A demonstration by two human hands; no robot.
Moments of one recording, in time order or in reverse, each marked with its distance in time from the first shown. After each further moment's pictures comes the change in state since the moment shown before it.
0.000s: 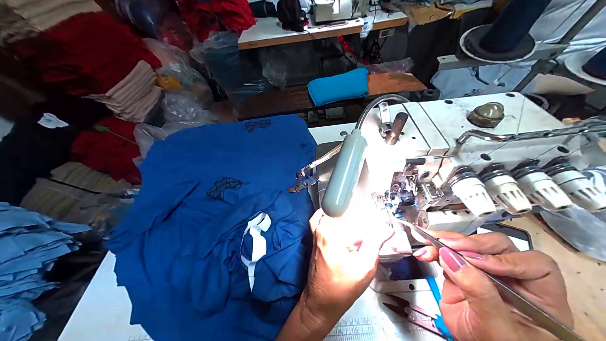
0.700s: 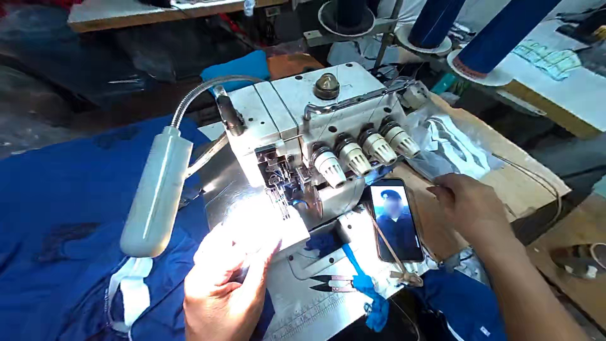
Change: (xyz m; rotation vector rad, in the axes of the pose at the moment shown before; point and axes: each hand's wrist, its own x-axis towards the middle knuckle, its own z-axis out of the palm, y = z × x) left_hand -0.016 -0.008 -0.012 -0.086 -0.101 0.074; right_hand 0.046 -0.032 -0.200 -1.585 -0.302 0.473
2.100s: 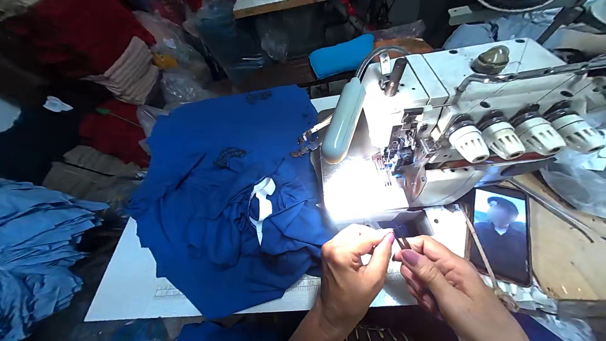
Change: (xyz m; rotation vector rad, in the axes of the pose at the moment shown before) left_hand -0.058 0.021 0.030 -0.068 0.133 -0.118; right_hand -0.103 -0.161 0.029 1.152 -0.606 -0.179
